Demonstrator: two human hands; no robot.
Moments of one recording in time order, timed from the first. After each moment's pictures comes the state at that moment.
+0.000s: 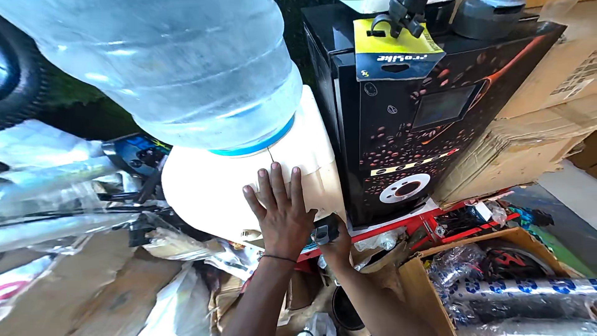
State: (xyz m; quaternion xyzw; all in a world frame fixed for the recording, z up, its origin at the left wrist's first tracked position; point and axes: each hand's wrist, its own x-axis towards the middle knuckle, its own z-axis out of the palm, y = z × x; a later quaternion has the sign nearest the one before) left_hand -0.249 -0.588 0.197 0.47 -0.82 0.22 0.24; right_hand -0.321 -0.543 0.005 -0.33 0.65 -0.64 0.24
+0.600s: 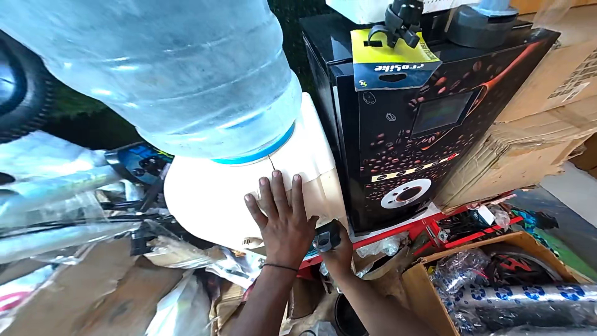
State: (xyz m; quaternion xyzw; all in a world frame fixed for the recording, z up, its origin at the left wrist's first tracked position) left_hand -0.247 -0.589 0.194 0.46 -0.82 0.22 0.25; right_hand -0.320 -0.544 0.001 -0.33 0.63 -0.66 0.23
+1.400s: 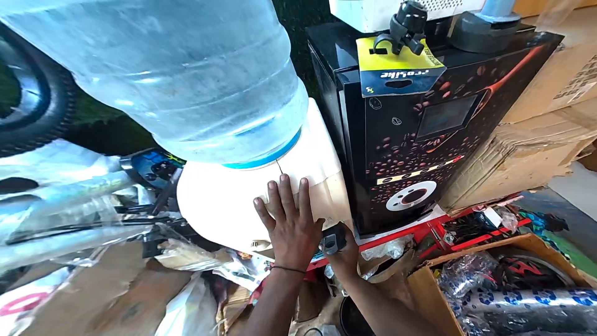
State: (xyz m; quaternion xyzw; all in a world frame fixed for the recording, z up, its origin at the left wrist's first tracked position) left_hand -0.246 -0.590 0.191 0.46 -0.82 0.23 0.26; right_hand -0.320 -0.545 0.002 -0.33 0.62 -0.68 0.22
